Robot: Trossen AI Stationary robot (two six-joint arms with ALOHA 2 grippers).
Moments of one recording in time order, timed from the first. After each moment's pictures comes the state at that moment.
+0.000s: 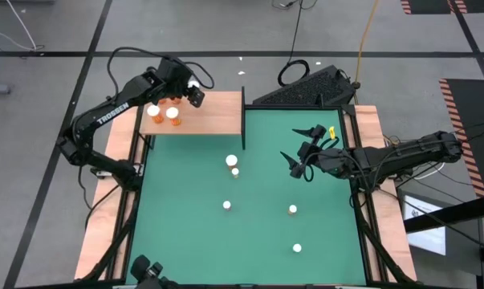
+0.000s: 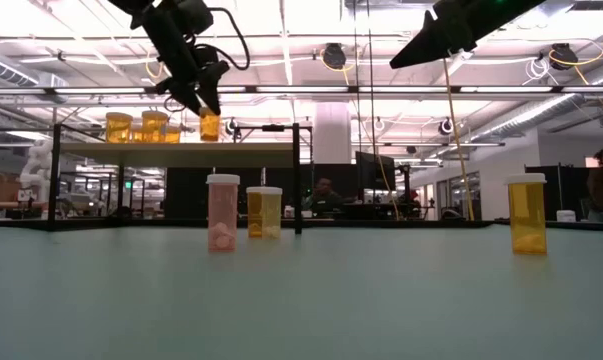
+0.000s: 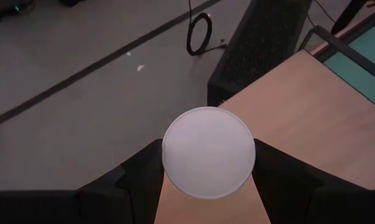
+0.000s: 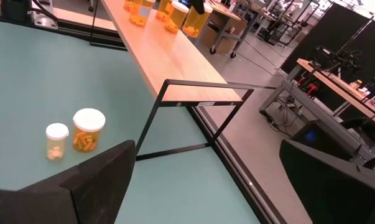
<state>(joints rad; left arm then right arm) 0.81 1.40 1.32 -0.67 -0.13 -0.06 0.15 1.00 0.70 -0.11 0.78 -0.14</state>
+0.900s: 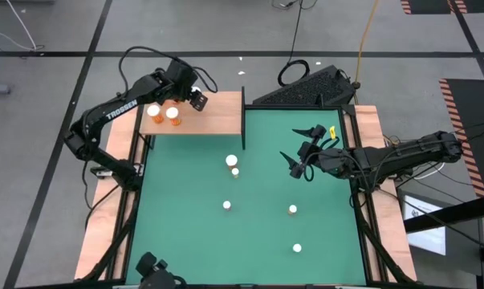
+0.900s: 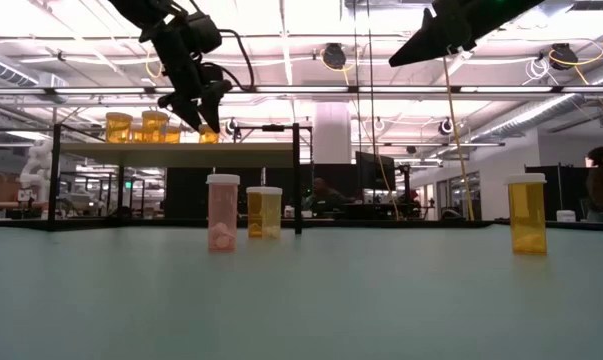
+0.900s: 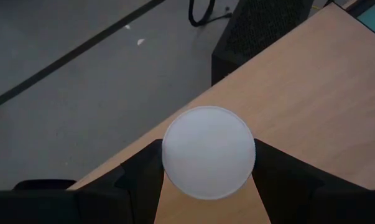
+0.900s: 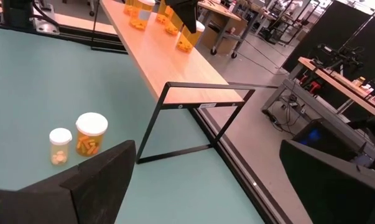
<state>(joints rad) 0.81 1.49 1.32 -0.71 -0.13 -0.05 0.15 1.00 0.70 -0.11 0.78 -0.12</state>
